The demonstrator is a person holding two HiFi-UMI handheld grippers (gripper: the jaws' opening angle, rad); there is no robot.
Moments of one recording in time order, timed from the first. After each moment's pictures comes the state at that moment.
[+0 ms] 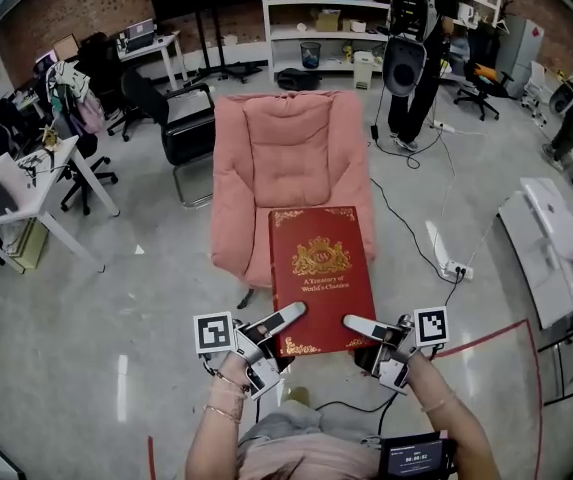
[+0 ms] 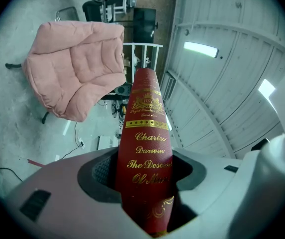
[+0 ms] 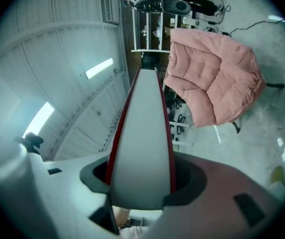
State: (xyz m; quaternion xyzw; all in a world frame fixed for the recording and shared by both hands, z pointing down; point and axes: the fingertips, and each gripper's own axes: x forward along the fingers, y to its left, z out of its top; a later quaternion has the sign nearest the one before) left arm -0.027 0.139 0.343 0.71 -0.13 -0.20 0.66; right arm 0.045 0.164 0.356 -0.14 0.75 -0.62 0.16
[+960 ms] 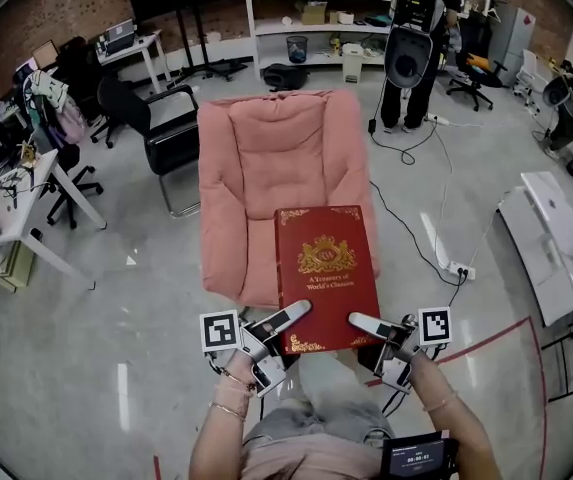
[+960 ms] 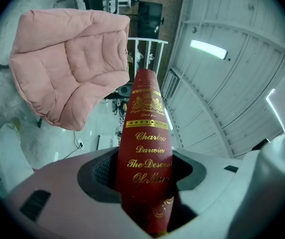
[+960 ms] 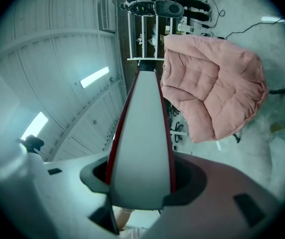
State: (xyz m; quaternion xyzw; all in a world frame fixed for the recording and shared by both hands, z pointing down) left arm -0.019 0.034 0.373 0.71 -0.11 -0.19 0.67; right arm 0.053 0.064 0.384 -0.18 0.73 -0.63 0.19
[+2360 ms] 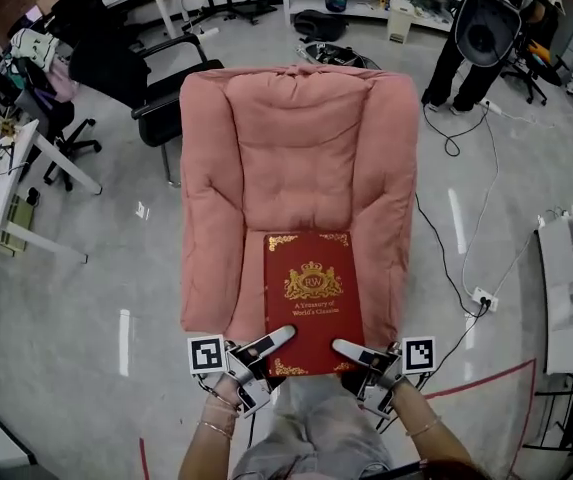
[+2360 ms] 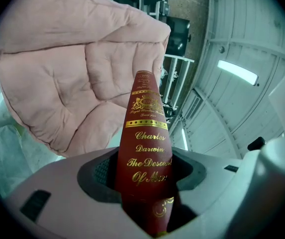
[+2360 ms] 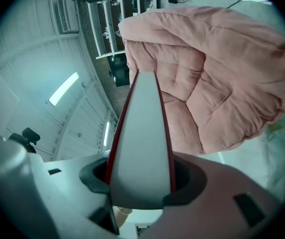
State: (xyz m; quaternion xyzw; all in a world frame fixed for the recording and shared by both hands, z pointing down) left arm -0.010 -0.178 0.512 0.61 -0.20 -0.21 0.74; right arm 0.066 -0.155 0.517 -0.15 0.65 -0.73 0.14
